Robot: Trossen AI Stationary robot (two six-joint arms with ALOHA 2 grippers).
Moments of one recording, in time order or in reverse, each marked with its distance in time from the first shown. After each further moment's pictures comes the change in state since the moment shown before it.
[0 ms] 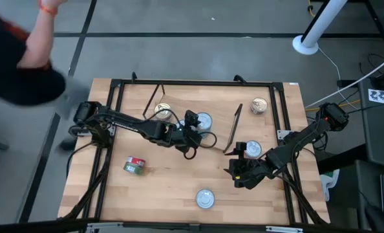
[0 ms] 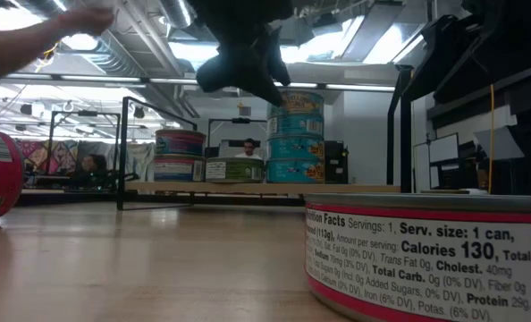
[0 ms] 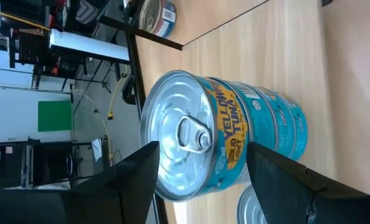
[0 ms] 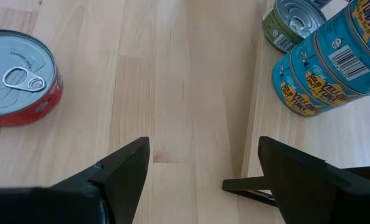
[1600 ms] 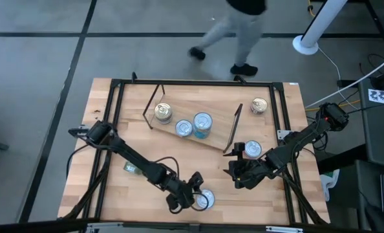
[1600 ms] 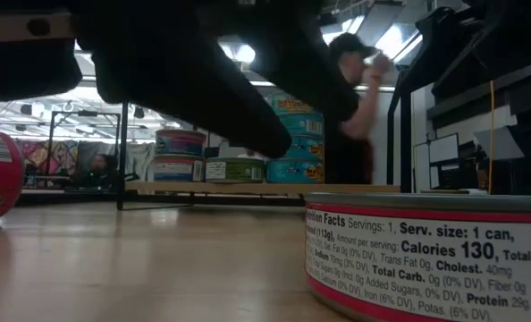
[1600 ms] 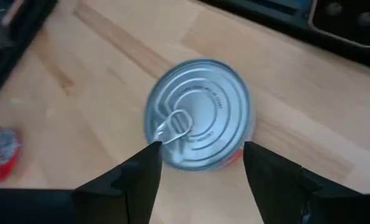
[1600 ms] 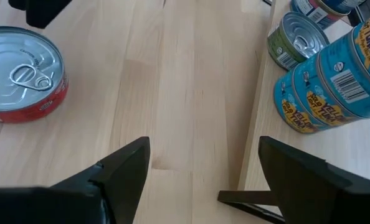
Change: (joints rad) left arm -0.360 0.271 -0.001 0.291 0.515 -0.105; right arm 0.000 0.000 0.000 0.037 0.000 -0.101
